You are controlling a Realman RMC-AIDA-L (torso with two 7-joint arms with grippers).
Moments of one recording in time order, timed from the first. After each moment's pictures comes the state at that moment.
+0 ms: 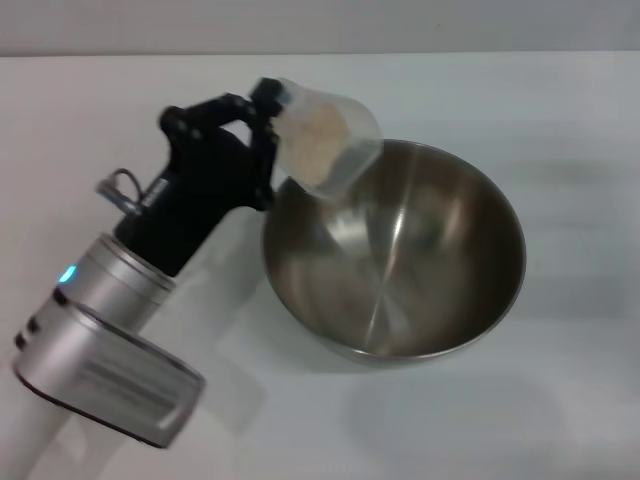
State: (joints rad) left arm -0.48 -2.08 -0.31 -0.34 2.26 1.53 0.90; right arm 0.42 2.03 -1.83 -0.09 0.58 -1.43 0.41
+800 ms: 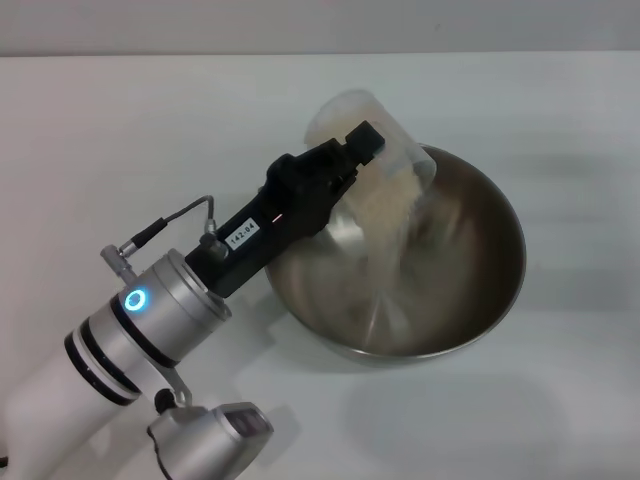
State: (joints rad) left arm -0.51 -2.08 -0.31 -0.39 2.44 1.48 1.53; right arm 0.44 2.02 -1.83 -0.09 0.57 -1.41 0.36
